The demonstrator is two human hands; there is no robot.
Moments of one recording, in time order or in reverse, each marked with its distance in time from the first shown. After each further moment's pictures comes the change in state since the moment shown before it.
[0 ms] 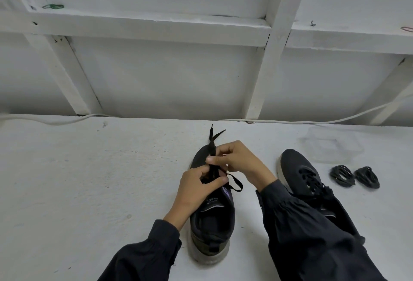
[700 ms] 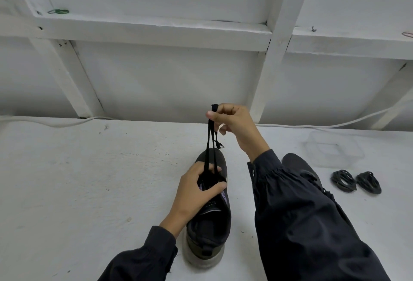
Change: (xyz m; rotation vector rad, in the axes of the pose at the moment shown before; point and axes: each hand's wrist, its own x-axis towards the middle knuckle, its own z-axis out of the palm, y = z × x) left_hand -0.008 0.002 -0.007 -0.021 0.043 0.125; right_hand 0.041 -0.060 -0.015 0.215 0.200 -0.281
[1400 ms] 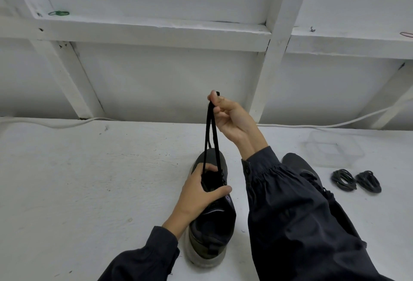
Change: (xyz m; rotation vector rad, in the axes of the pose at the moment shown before) left_hand 0.000 -0.008 0.006 0.008 -0.058 -0.147; right_hand -0.002 -0.033 0.021 0.769 0.040 0.274
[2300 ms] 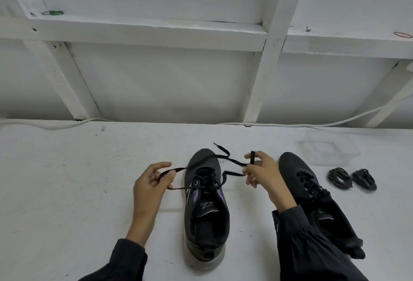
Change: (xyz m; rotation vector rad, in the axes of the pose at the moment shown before) left_hand -0.015 -0.010 -0.062 -0.233 0.417 -0.065; right_hand -0.058 0.042 -0.133 -0.920 0.438 -0.012
